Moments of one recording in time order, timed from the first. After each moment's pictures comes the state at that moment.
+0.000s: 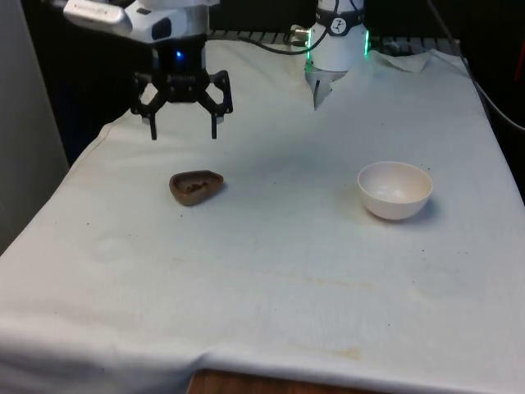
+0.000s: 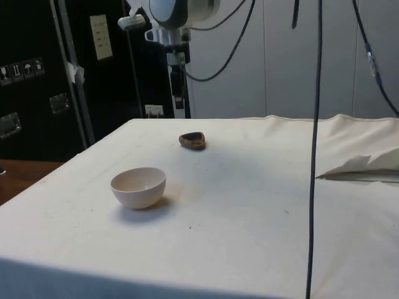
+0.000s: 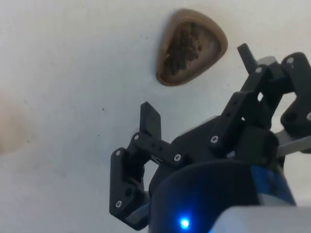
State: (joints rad) arm -0.04 0.51 -0.32 -1.81 0.13 2.36 -0.71
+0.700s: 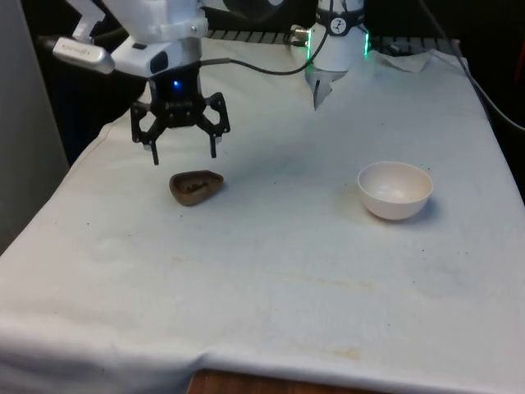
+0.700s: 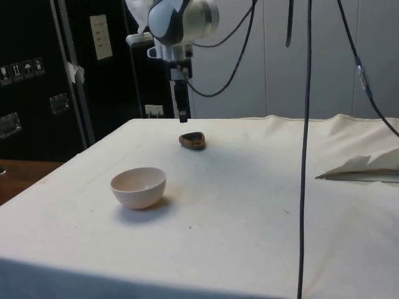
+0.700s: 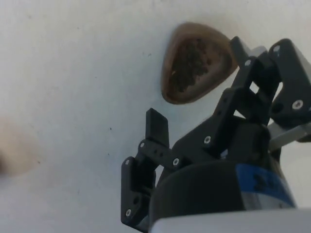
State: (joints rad) arm -0.05 0.62 -0.33 -1.75 0.25 2.36 -0.89
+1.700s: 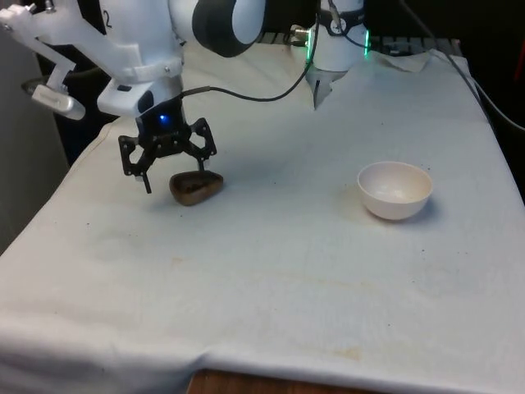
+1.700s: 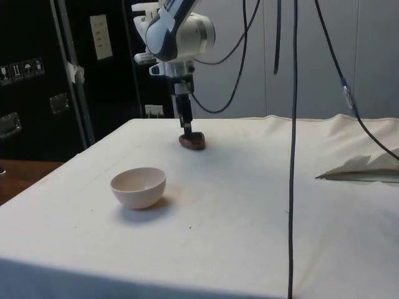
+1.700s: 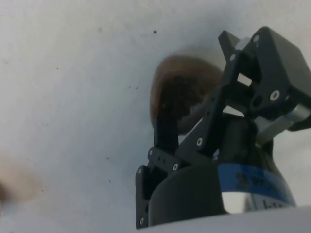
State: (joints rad) arm -0.07 0.78 -0.37 -1.61 0.37 2.29 -1.10
